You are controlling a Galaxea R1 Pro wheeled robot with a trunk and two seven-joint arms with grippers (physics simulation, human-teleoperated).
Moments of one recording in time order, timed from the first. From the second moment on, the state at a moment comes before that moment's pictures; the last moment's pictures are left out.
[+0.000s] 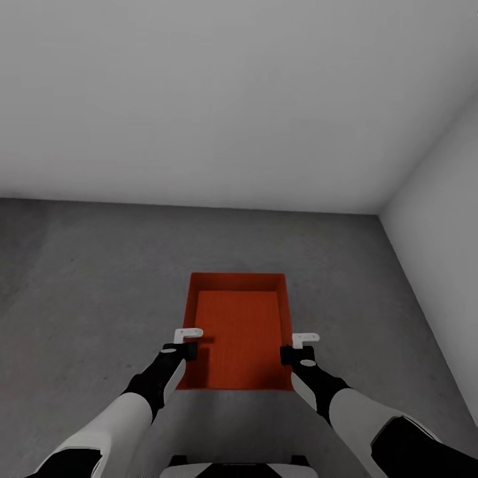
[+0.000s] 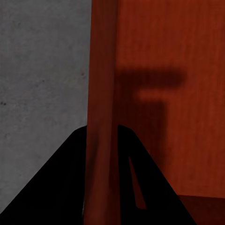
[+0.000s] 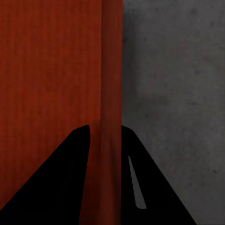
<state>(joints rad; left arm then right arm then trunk) -0.76 -0.13 0.02 -0.43 -0.02 0.24 0.19 -0.83 0.08 0.61 -0.19 -0.54 -0.07 -0.26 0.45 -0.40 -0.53</state>
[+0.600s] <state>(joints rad) -0.76 -0.13 0.02 -0.43 -0.02 0.24 0.19 -0.83 0.08 0.61 -0.19 -0.54 -0.07 -0.26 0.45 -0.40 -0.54</state>
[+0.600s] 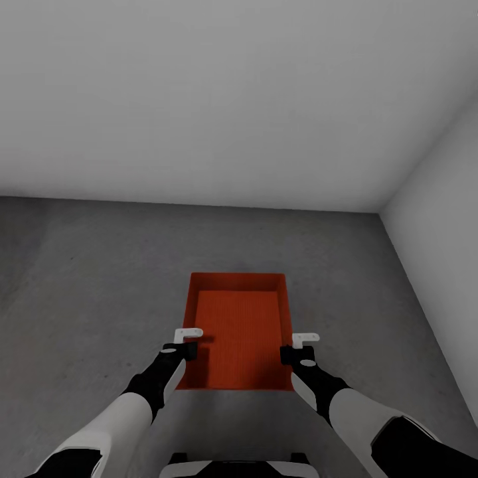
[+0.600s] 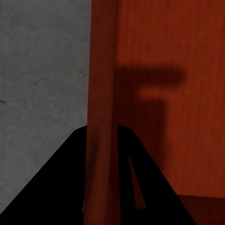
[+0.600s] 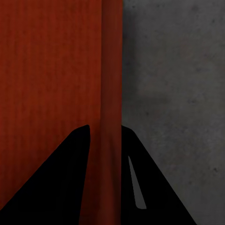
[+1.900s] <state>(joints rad) -0.76 -0.13 0.02 -0.44 -0.02 0.24 0.19 -0.83 0.08 0.61 -0.19 -0.54 -0.07 -0.26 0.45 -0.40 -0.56</state>
